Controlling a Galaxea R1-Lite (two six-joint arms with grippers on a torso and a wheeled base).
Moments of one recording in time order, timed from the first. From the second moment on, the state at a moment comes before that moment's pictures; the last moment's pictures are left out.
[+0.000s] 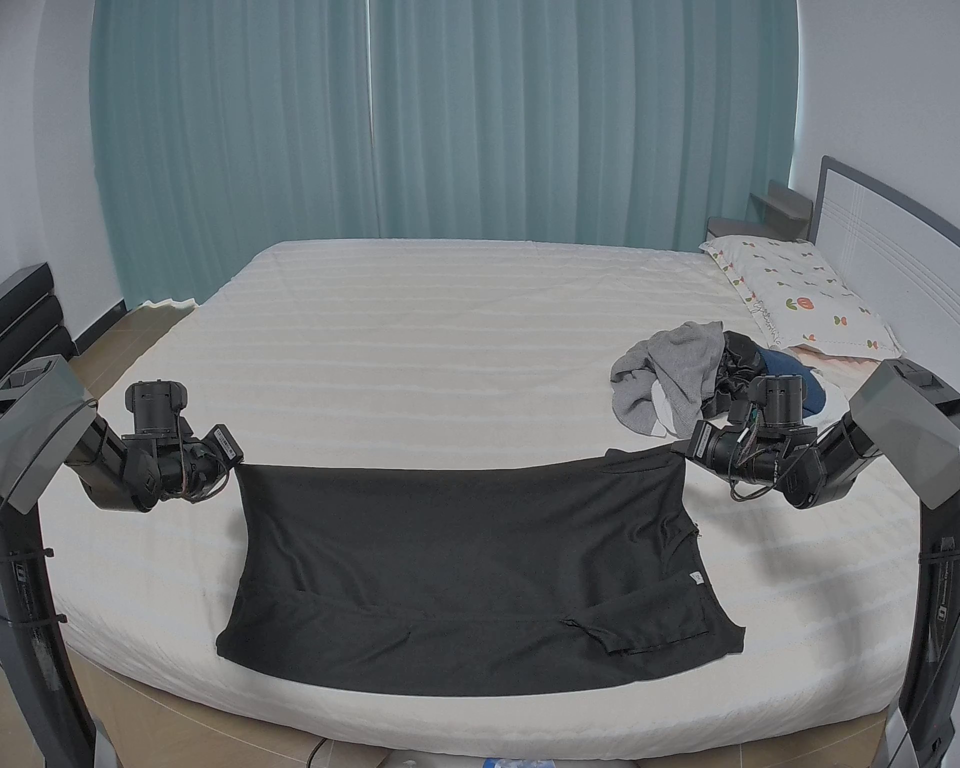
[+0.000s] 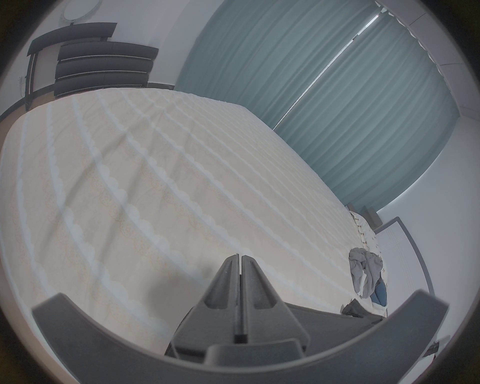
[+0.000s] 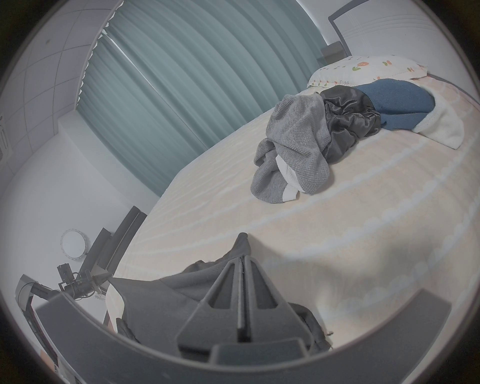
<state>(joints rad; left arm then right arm) 0.13 2.25 -1.11 -0.57 -0.20 -0.64 0.09 2.36 -1.23 -0.69 0.30 0.50</state>
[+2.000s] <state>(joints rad) 0.13 2.12 -0.63 -0.58 -0.20 -0.30 0.04 2.23 -0.74 -0.74 0.36 0.21</state>
